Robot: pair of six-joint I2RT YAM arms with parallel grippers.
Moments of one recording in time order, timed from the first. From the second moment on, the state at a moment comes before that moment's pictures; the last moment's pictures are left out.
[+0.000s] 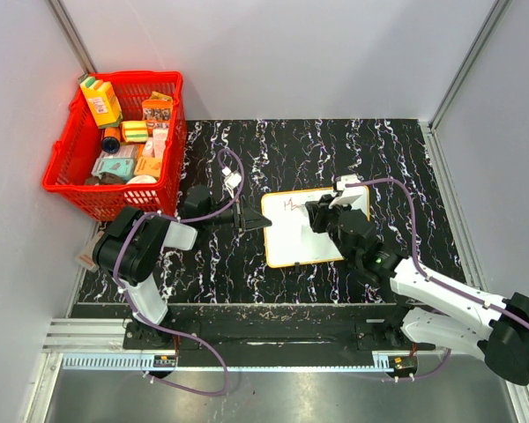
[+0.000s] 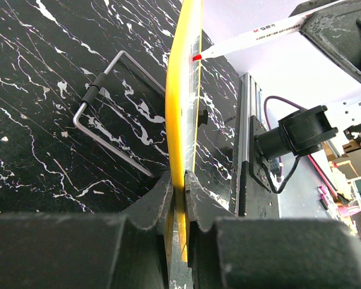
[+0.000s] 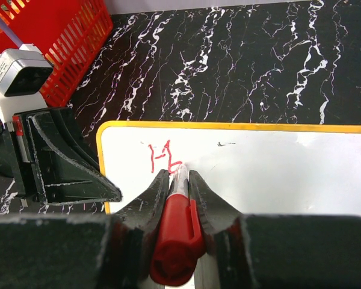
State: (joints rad) left arm -0.38 1.76 0.61 1.01 1.00 -0.66; right arm 0.83 1.01 0.61 0.24 0.45 0.36
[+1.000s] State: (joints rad) left arm -0.38 1.76 0.61 1.02 1.00 -0.66; right arm 0.83 0.97 0.59 0.19 0.43 0.38
